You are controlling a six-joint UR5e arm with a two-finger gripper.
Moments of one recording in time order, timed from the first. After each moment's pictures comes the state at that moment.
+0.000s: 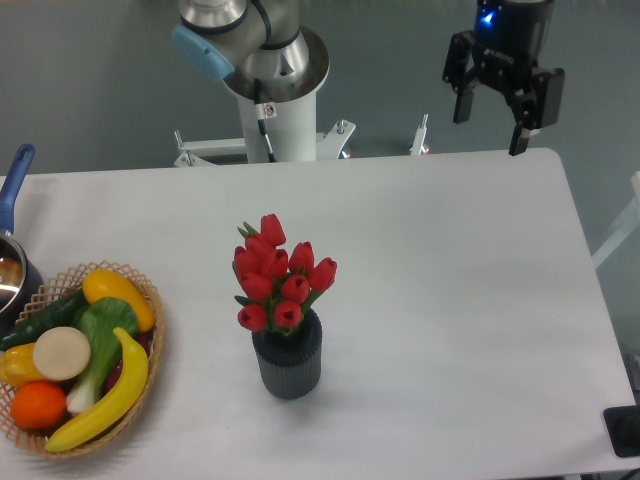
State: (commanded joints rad) arm 2.89 -1.56 -1.53 -1.36 1.25 1.86
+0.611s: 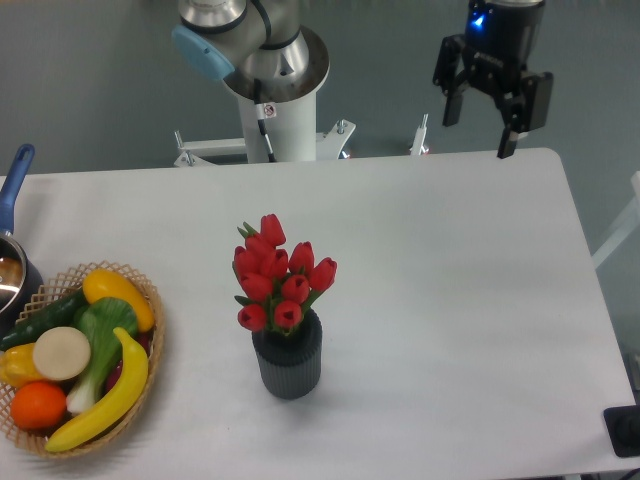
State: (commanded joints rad) arm 2.91 -1.53 -1.63 -1.31 1.12 1.79
